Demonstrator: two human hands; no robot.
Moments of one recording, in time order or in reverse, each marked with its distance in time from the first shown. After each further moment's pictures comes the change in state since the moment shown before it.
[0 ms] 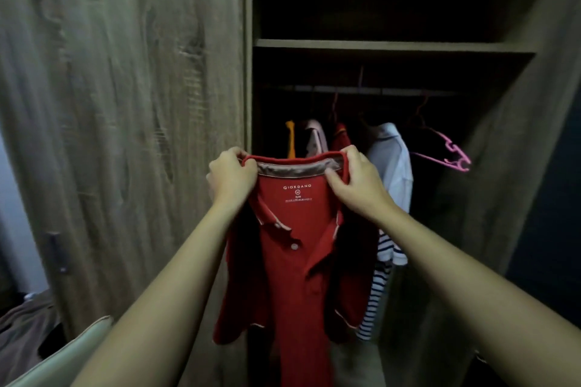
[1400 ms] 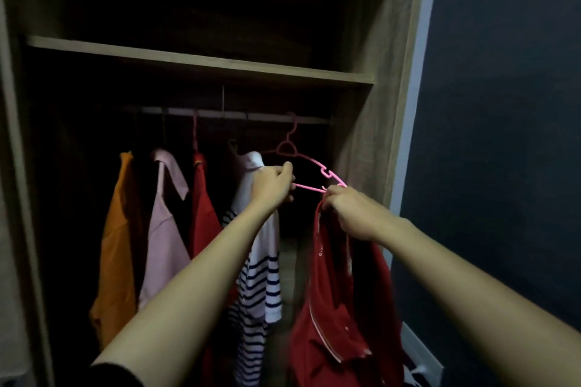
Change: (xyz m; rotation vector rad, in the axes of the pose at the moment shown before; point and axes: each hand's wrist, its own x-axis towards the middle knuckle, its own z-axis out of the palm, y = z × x) left_hand -0.040 0.207 0.293 -0.555 -0.639 0.095; right_hand 0.024 0.200 -0.170 -0.753 -0.446 0.021
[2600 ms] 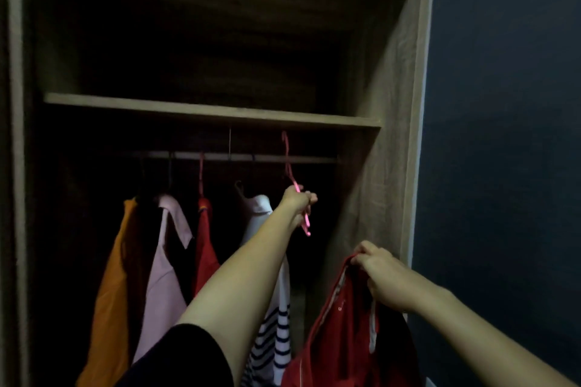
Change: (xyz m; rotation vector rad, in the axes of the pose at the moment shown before) left_hand 0.089 0.020 0.043 -0.475 -0.119 -0.200; right_hand -0.016 0.017 0.014 0.163 -0.119 0.164
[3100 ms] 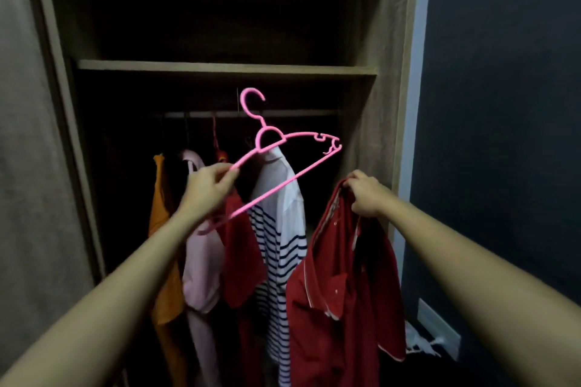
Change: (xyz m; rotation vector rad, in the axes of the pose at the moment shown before) left_hand -0.162 0.024 -0.182 1.009 0.253 0.526; right_hand 0.005 -0.032 -0.008 0.042 0.029 0.187
